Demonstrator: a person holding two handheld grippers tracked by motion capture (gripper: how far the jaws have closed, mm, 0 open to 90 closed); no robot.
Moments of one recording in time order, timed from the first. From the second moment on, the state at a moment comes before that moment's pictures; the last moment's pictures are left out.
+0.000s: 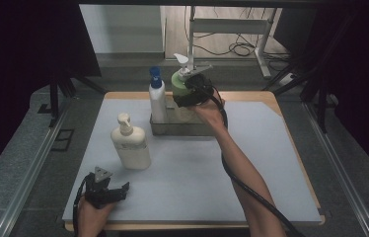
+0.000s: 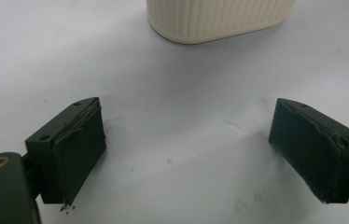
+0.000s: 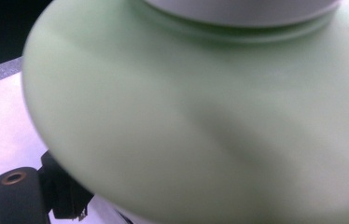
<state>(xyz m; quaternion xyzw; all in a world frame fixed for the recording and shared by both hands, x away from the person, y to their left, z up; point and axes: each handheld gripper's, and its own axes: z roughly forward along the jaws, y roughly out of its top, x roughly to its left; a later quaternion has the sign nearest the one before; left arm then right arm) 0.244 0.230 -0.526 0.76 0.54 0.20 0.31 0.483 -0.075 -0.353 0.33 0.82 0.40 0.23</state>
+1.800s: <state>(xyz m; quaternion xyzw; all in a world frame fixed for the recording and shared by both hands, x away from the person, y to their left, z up) 0.244 0.230 -0.526 0.76 0.54 0.20 0.31 0.500 -0.075 -0.409 0.36 0.85 0.35 0.16</state>
